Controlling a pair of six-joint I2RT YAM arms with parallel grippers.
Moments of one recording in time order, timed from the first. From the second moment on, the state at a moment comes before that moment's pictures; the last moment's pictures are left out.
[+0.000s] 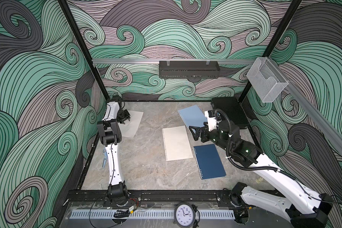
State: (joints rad) left arm 0.21 2.59 2.39 -1.23 0.13 -0.39; right arm 0.72 0.98 1.01 -0.38 0.11 0.31
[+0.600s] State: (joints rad) left arm 0.31 2.60 2.41 -1.17 0.26 -0.39; right arm 0.71 1.01 1.01 -0.43 0.16 0.32
